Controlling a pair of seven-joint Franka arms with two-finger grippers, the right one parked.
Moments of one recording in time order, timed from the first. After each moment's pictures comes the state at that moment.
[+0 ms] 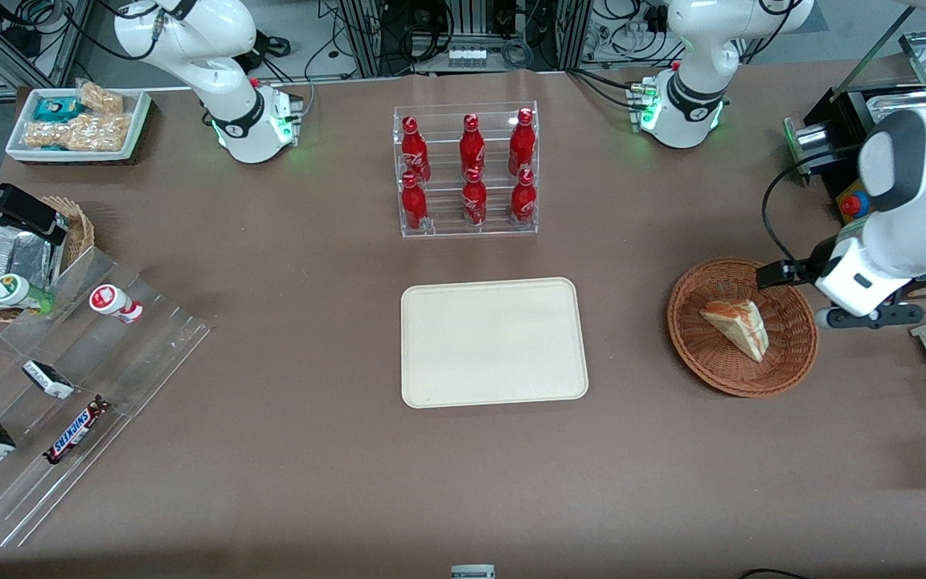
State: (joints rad) arm 0.04 0.10 -0.04 -1.97 -0.02 1.90 -0.06
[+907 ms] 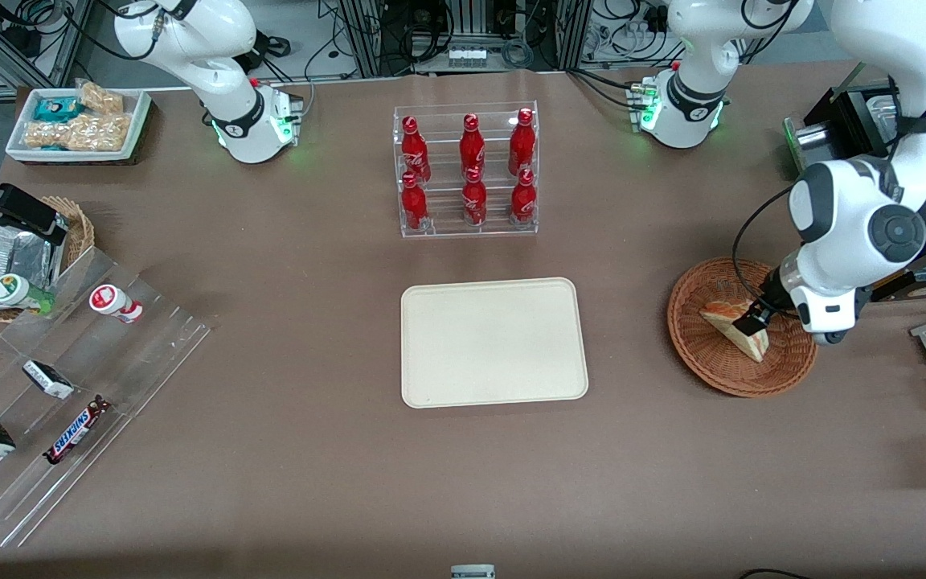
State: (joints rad) arm 0.04 0.20 -0.03 -2.19 -0.02 2.30 -0.87
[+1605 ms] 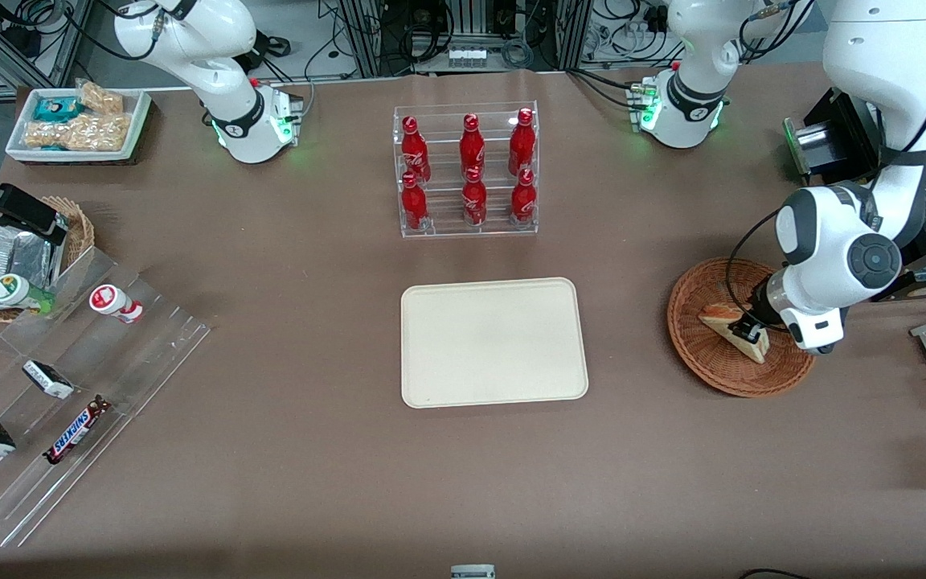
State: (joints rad) arm 0.04 0.28 -0.04 -2.13 -0.02 2.29 -1.01
